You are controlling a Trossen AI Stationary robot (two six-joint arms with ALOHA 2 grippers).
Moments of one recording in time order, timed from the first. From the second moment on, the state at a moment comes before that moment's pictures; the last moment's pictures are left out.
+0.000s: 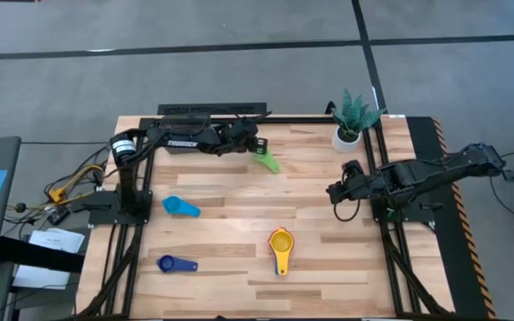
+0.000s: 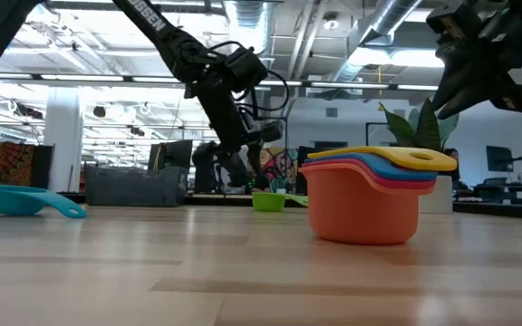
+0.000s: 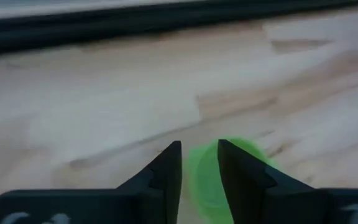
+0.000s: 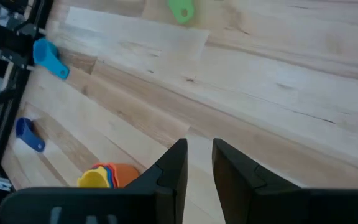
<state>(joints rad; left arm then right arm) 0.42 1.90 1.23 -0.09 -0.33 -0.77 0.21 0.80 0.63 -0.70 0.36 1.35</state>
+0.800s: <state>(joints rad) 0.39 2.02 1.27 -0.13 -0.27 -0.81 0.20 0.76 0.70 -0.86 0.32 1.36</state>
